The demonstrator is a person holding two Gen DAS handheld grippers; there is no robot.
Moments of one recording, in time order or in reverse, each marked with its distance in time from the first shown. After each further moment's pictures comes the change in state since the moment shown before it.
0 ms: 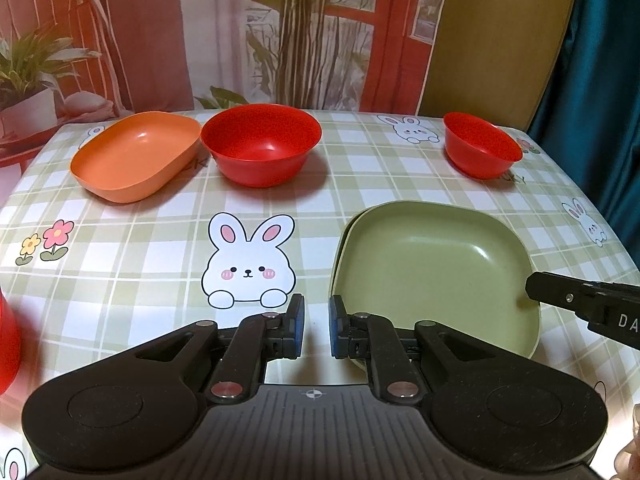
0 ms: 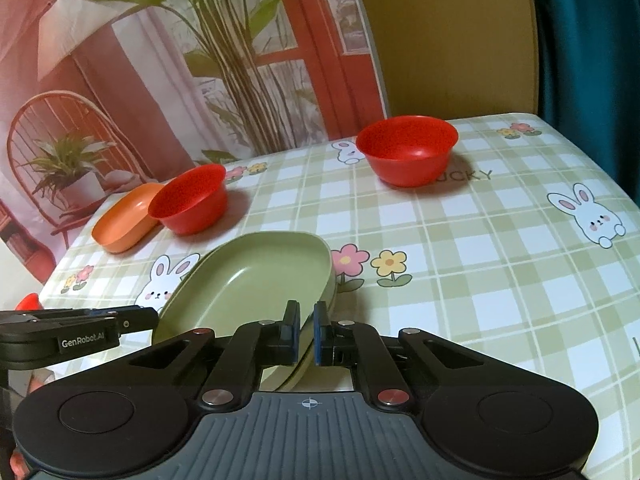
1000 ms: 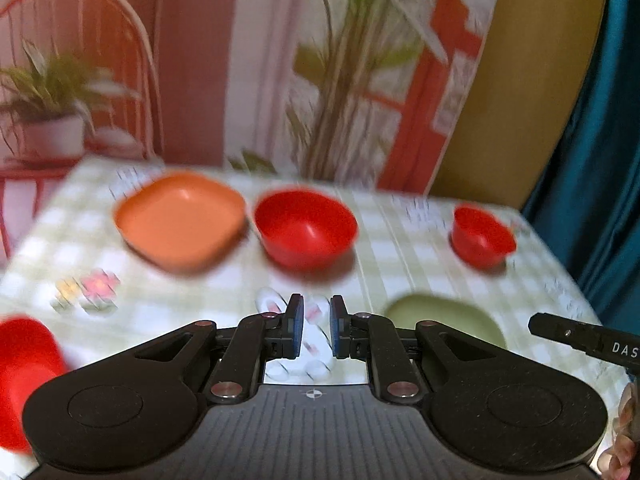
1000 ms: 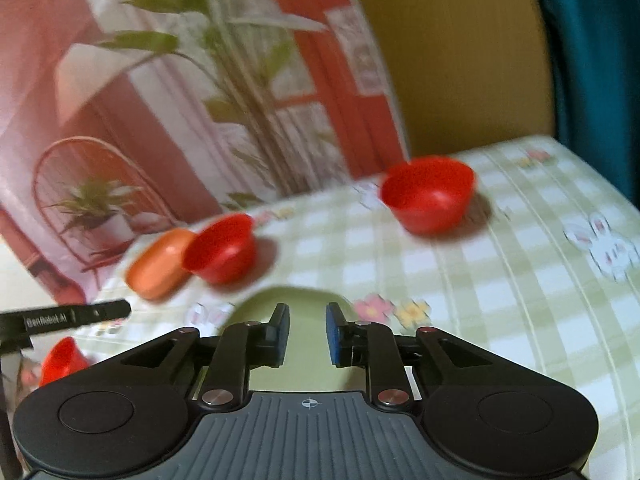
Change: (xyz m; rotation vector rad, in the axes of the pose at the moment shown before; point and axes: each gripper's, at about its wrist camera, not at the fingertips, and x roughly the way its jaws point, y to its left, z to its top) left arm -0.057 0.064 0.039 -0.097 -0.160 -0.056; right arm -0.022 0.011 0.042 0.007 -0.088 0.121
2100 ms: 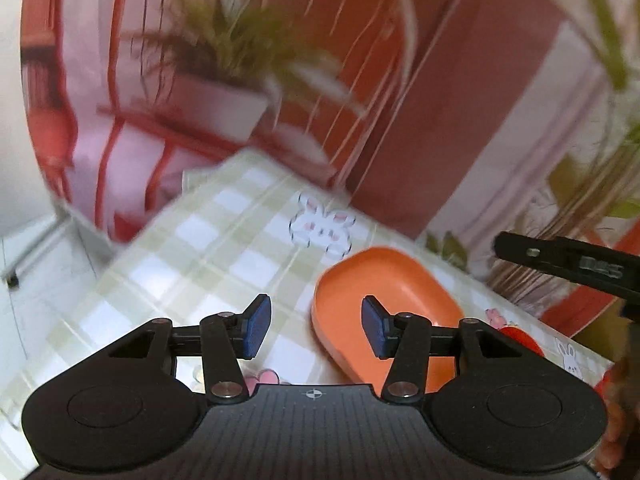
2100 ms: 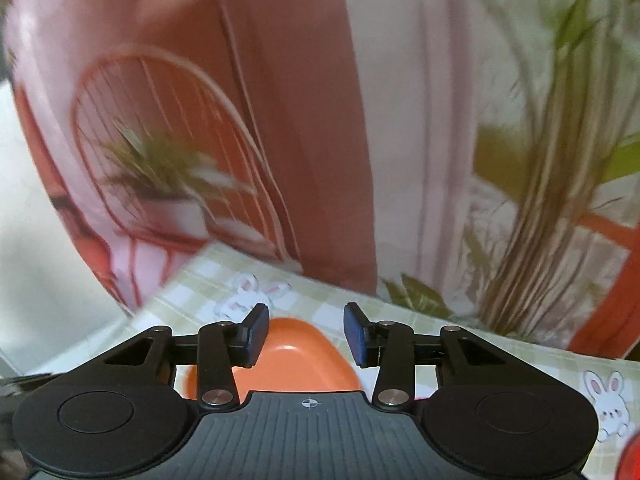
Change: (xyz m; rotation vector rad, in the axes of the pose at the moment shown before) left arm 0.070 0.180 0.063 -0.422 -0.015 0.279; right arm 0.284 0.224 0.119 -0.391 0.175 0.078
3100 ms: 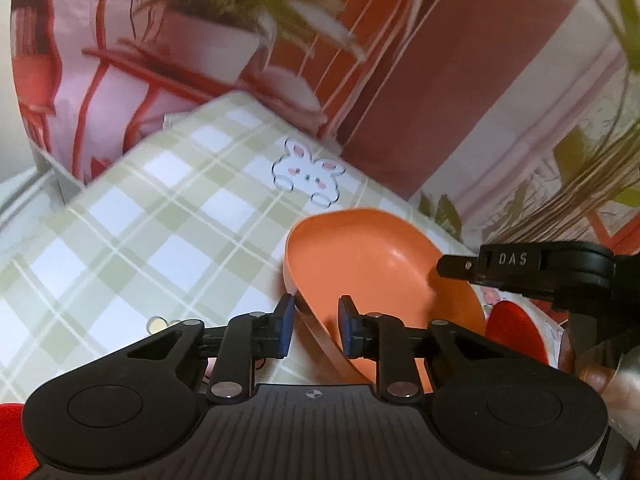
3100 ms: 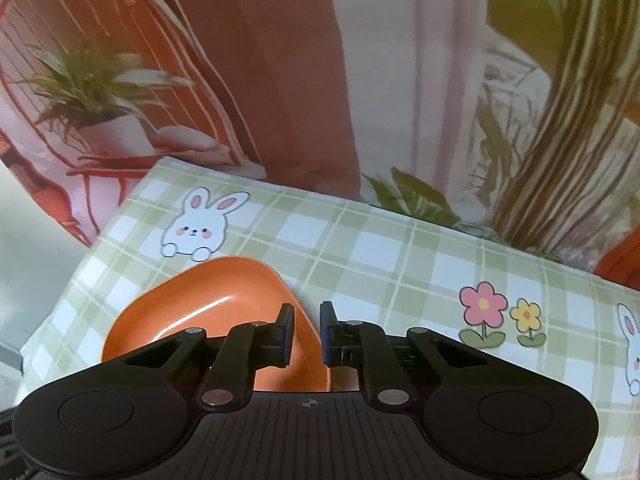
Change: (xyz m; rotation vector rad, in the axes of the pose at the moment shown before) left arm 0.014 -0.002 -0.017 -0.029 0.094 -0.059; right arm 0.040 -0.010 -0.019 0.098 0.218 -0.026
